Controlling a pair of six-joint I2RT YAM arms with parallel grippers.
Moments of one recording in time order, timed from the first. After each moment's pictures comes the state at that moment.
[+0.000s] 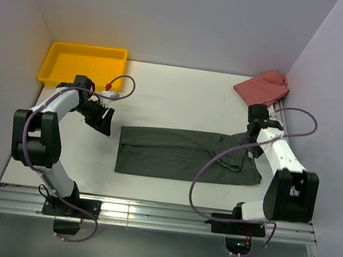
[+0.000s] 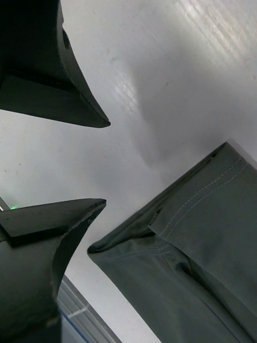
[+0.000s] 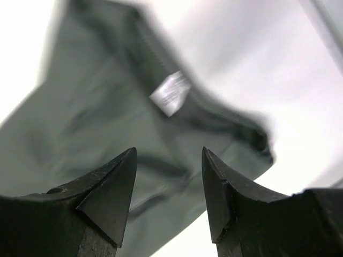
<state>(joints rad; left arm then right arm) 0.02 1.68 1.17 -0.87 0.51 0.53 -0.01 1.44 0.99 -0.82 0.39 0.69</state>
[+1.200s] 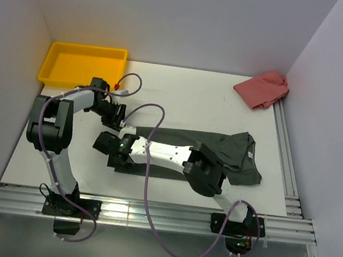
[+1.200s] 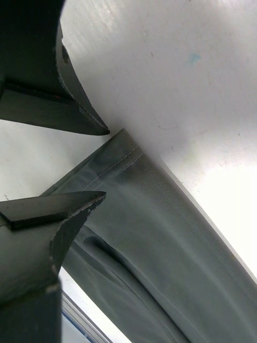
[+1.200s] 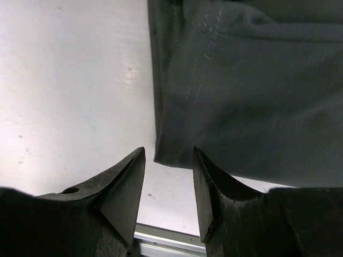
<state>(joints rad) -0.07 1.89 1.20 -0.61 0.61 0.16 1.24 2.23 1.83 -0.81 0.31 1.20</state>
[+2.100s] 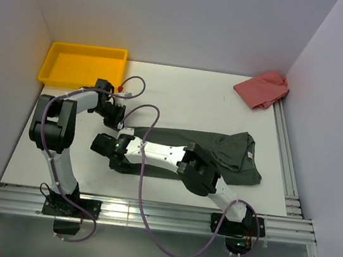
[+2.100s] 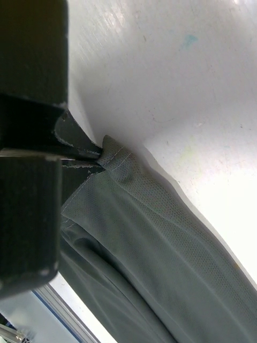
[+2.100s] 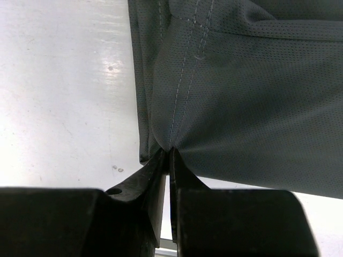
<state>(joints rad) -0.11 1.91 1.20 -0.60 0.56 0.14 1.25 2.30 1.91 -0.91 0.31 1.19</state>
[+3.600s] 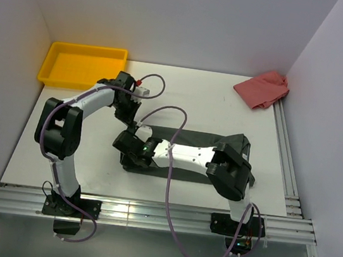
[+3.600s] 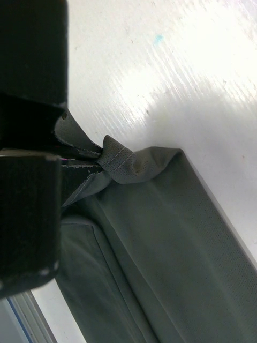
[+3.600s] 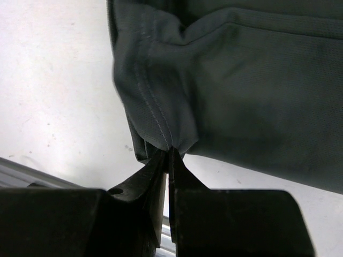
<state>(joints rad) -0.32 1.86 1.37 -0.74 0.26 0.11 1.19 1.97 1.44 -0.52 0.27 1.22</state>
